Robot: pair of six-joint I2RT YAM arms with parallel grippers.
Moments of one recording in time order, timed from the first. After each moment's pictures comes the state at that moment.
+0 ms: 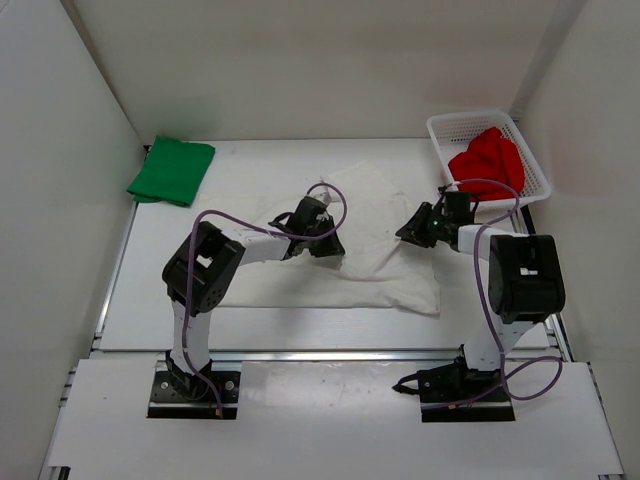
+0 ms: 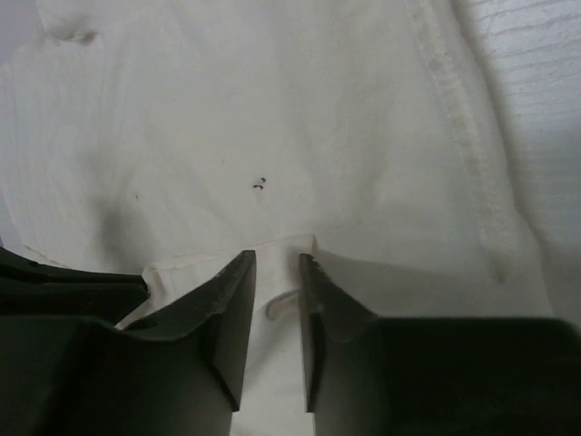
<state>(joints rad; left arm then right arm) -0.67 1.97 1.17 0.05 0.17 -0.72 0.01 1.72 0.86 0.07 -0.45 0.57</state>
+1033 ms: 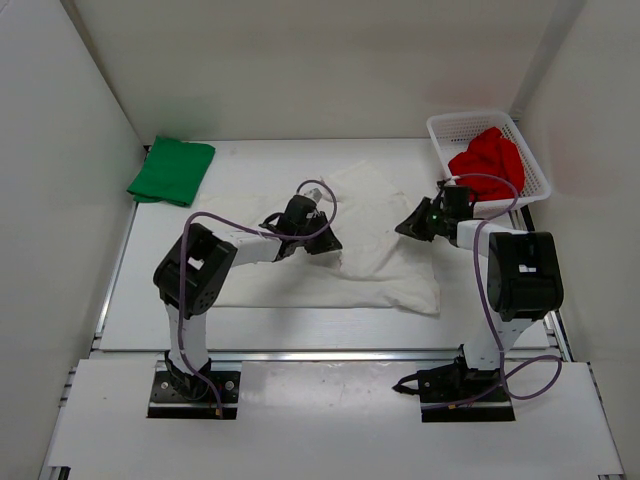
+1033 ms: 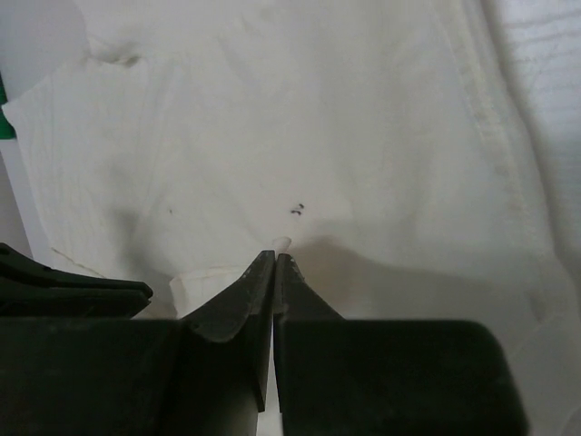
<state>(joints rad) -0.63 1.93 1.09 0.15 0.21 -0.79 0.02 1.75 0.91 0.06 -0.48 0.61</state>
